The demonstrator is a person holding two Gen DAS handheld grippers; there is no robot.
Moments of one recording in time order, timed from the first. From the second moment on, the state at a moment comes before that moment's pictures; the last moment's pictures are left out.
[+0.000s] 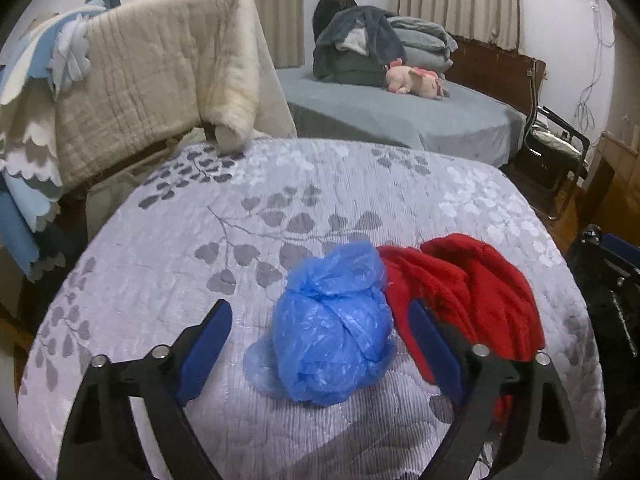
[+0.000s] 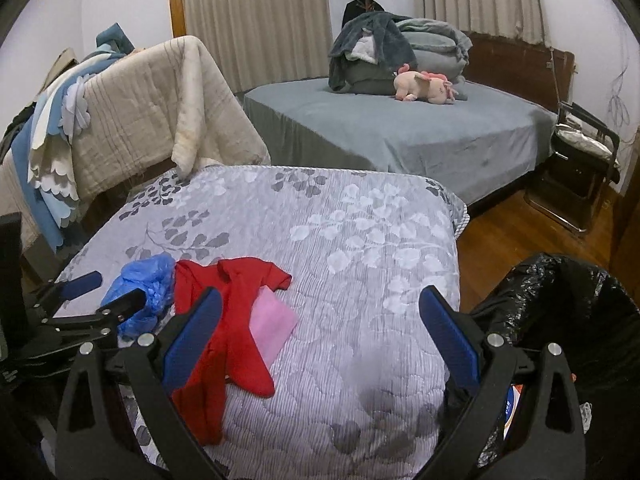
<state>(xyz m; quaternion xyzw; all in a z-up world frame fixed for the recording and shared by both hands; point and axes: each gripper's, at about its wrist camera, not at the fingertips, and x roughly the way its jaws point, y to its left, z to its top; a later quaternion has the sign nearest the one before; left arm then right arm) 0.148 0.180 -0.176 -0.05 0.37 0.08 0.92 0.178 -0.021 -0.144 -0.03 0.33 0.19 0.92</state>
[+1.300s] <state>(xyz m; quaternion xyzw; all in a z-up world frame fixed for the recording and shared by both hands) 0.105 0.207 -0.154 -0.08 0.36 0.10 0.93 0.171 0.045 -0.181 -0.07 0.40 0.26 0.88</state>
